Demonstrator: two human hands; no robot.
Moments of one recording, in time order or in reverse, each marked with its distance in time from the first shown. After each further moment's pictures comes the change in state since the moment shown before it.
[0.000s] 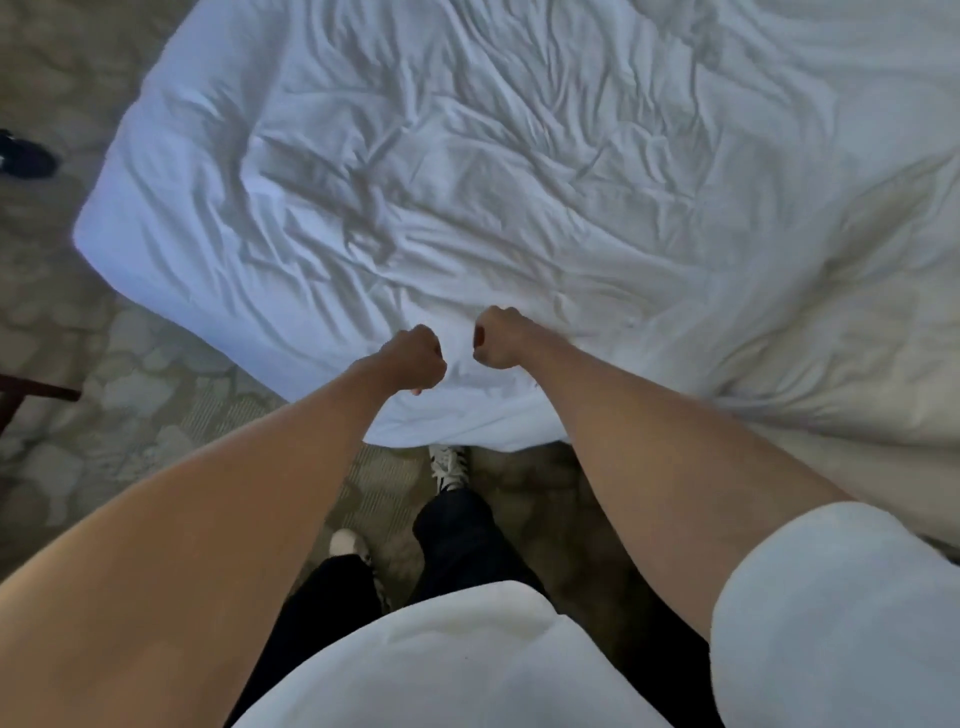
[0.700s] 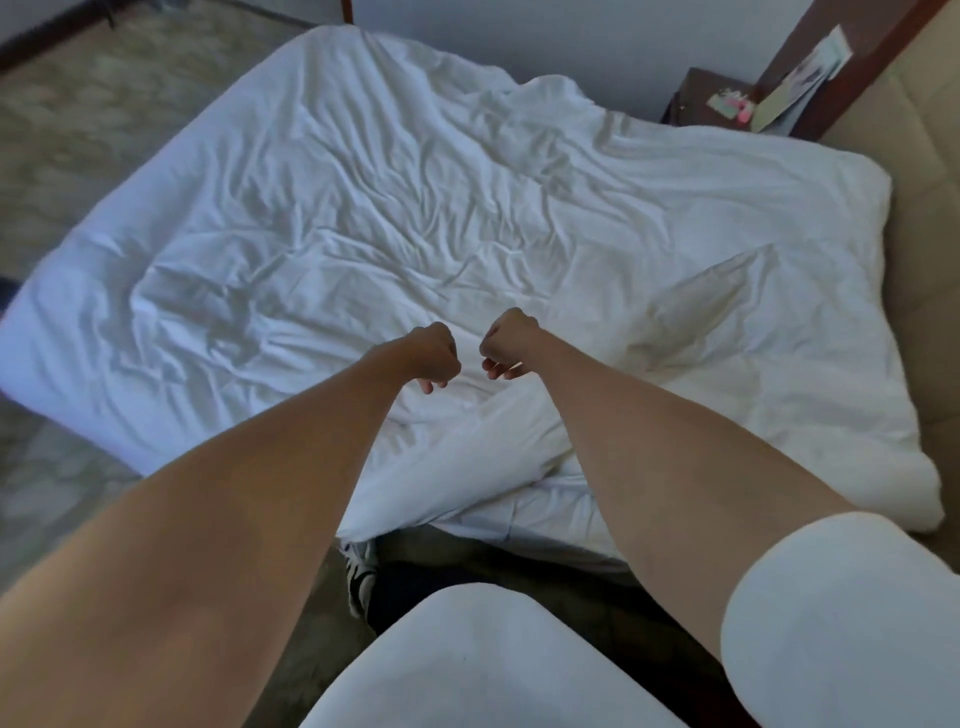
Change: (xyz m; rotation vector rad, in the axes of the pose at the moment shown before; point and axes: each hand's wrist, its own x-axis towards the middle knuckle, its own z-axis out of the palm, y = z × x) left_hand -0.020 0.329 0.039 0.116 0.076 0.116; right_hand -0.084 0.242 -0.177 0.529 0.207 0.143
